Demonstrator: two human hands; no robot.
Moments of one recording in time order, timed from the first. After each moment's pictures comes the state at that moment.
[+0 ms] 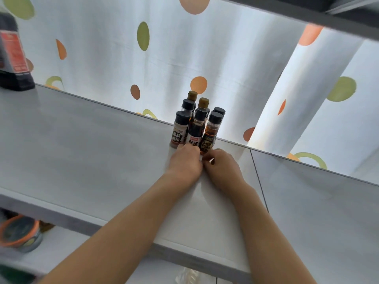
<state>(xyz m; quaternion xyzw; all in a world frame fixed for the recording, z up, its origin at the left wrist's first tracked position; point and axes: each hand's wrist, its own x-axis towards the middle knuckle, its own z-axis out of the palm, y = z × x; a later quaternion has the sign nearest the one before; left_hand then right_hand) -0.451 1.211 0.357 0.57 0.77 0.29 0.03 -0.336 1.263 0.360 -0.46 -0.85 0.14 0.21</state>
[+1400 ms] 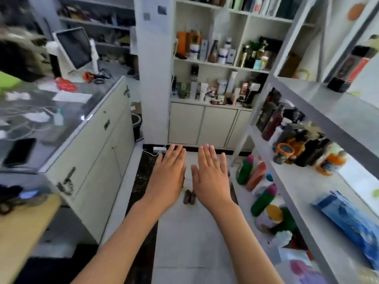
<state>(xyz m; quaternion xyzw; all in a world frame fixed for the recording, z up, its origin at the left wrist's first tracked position) -0.221 0.519 0.241 0.01 0.97 0.20 -0.16 -0.247 0.652 0.266 0.21 -0.97 0.11 0.07</state>
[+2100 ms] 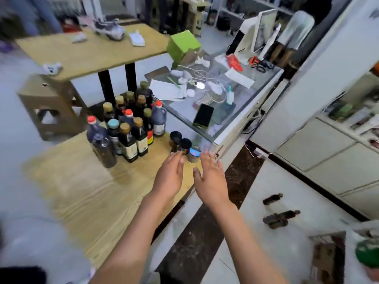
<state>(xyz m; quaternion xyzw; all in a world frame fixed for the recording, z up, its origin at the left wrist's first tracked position) 0.036 0.096 0.129 -0.39 0.80 0.42 -0.21 -0.063 0.188 0.156 0.47 -0.86 0.19 -0.09</state>
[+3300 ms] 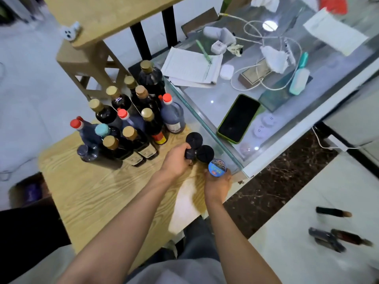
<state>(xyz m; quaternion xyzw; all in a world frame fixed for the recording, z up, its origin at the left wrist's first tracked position) -0.118 -0.086 0.010 -0.54 0.75 0.39 -0.04 -0.210 0.026 -0.051 0.05 -0.87 0.37 -0.31</state>
